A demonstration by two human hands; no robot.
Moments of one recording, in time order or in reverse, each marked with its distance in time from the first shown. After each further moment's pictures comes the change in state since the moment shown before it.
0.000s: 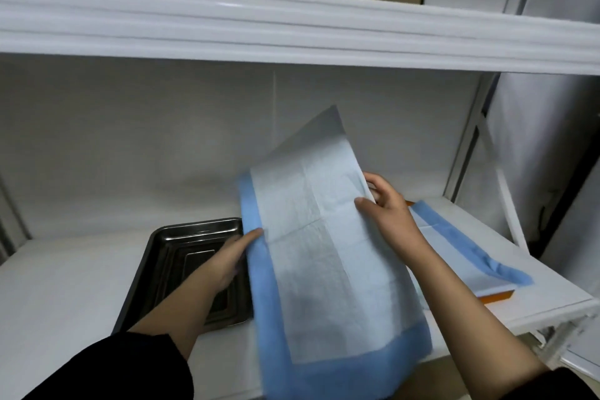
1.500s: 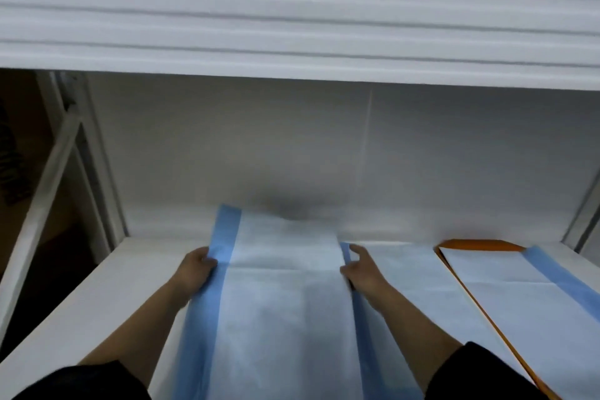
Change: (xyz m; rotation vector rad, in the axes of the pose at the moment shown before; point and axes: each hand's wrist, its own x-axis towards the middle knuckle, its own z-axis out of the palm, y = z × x) left_hand -0.022 0.020 -0.213 0.427 0.530 0.148; right_hand 0.077 0.136 0.193 -0.211 -0.183 0.489
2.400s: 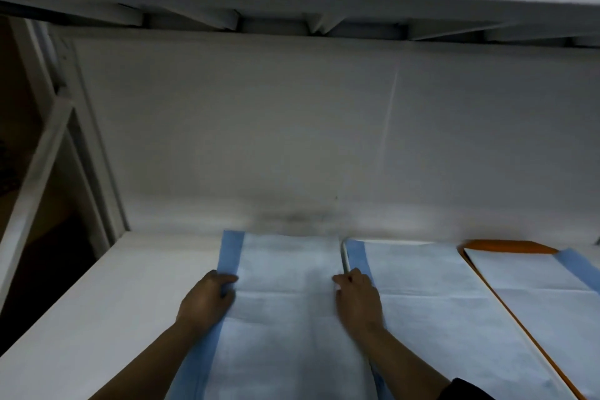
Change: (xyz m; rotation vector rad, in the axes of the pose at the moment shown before) left_hand 0.026 -0.069 0.029 0.557 0.045 0.279; right_hand 0.029 0.054 0.071 -0.793 0.279 -0.452
